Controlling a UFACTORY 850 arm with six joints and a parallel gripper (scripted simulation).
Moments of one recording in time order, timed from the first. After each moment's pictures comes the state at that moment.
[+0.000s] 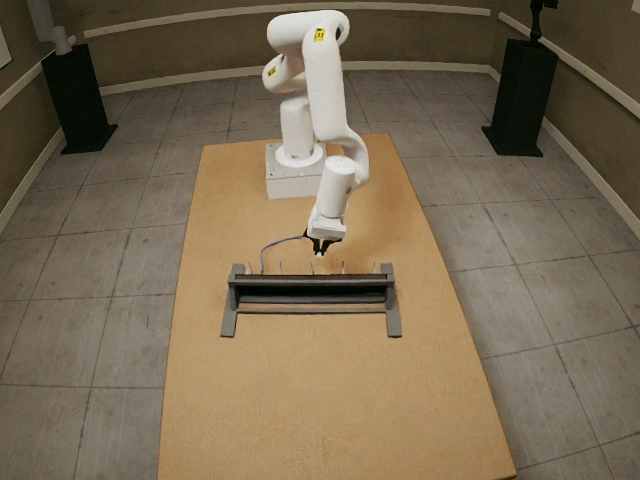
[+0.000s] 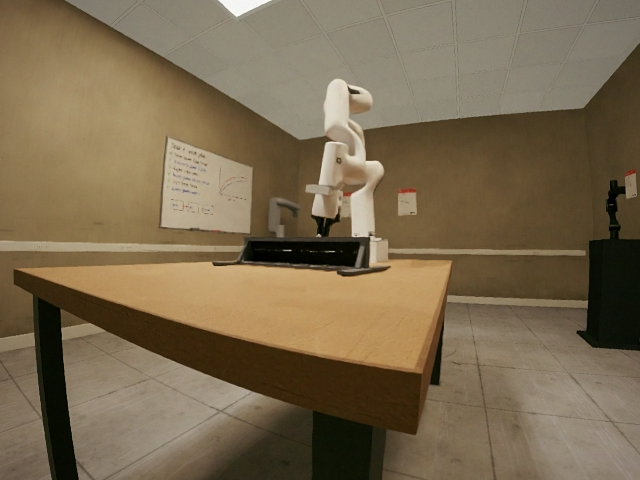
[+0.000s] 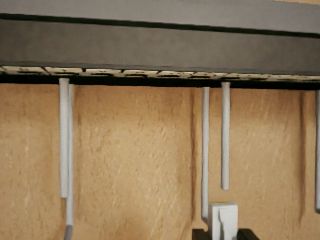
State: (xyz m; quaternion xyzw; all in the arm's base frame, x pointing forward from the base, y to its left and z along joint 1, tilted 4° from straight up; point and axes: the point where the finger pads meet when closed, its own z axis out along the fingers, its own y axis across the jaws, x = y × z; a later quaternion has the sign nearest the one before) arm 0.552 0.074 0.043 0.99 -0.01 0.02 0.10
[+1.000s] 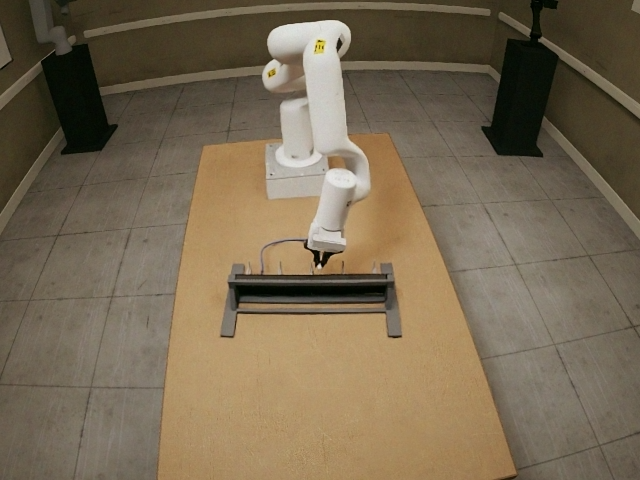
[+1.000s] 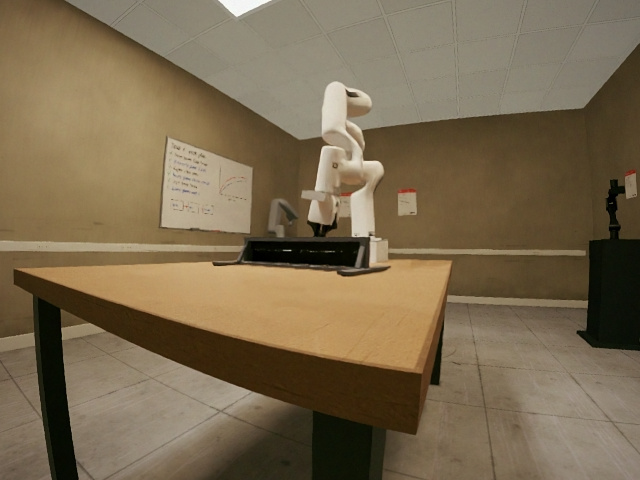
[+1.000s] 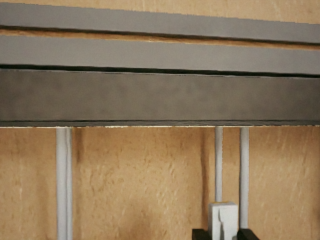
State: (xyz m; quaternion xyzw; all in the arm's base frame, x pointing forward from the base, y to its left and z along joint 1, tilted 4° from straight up) arm 0.578 0.073 0.020 0.99 -0.01 0.02 0.10
